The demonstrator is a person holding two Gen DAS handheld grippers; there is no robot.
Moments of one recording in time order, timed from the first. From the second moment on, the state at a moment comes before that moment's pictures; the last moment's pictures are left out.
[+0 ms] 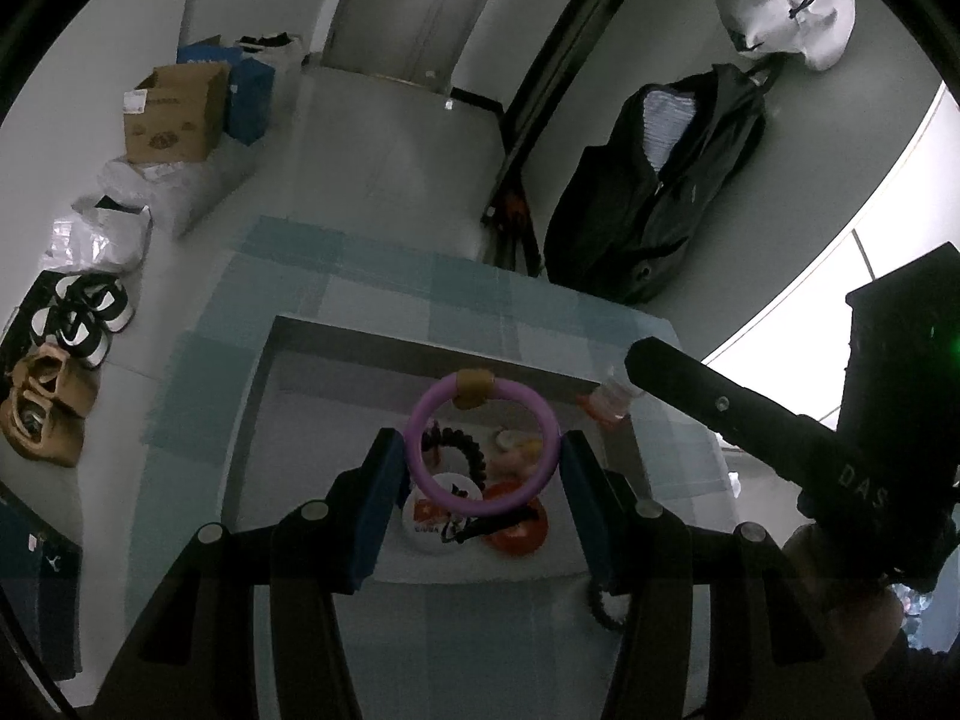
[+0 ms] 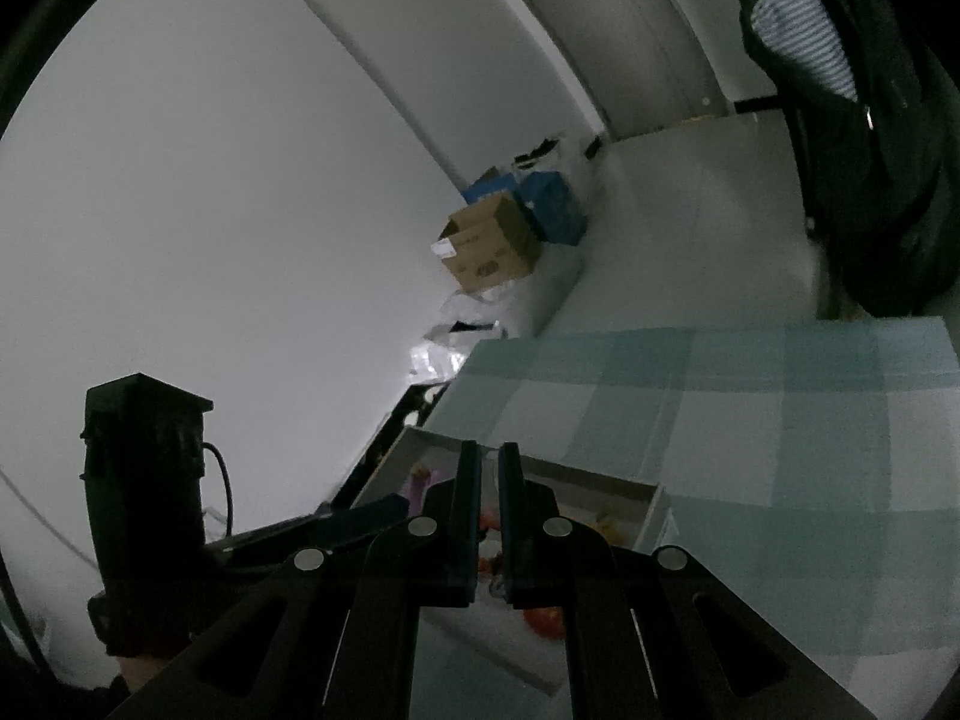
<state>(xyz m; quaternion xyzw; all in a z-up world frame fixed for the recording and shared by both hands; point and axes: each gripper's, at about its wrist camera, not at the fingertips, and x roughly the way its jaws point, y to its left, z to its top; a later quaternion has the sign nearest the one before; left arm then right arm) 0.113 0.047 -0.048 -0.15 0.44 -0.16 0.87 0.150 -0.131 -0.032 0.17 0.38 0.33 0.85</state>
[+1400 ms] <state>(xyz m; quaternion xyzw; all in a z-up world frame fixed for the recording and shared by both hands) 0.086 0.044 -0.037 -0.15 0.42 -0.17 0.88 0.095 -0.178 -0.012 0.14 0.36 0.24 0.89</state>
